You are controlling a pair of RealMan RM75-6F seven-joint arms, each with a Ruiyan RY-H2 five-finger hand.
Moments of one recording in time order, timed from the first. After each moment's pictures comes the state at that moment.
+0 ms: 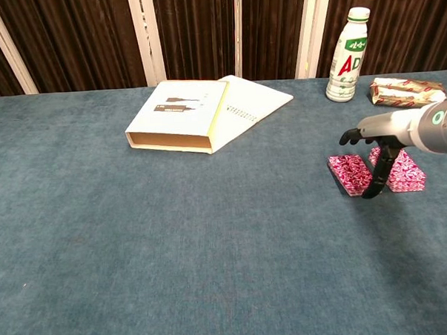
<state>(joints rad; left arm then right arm) -0.12 -1.05 0.01 -1.74 1.47 1.38 0.09 0.97 -1.46 0.16 -1.61 -0.13 0.98 -0.78</state>
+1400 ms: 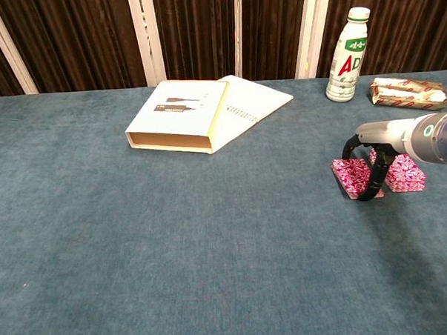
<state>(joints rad) -0.12 -1.05 0.01 -1.73 1.46 1.37 0.09 0.96 -1.53 0.14 -1.48 -0.17 0.94 -0.73</state>
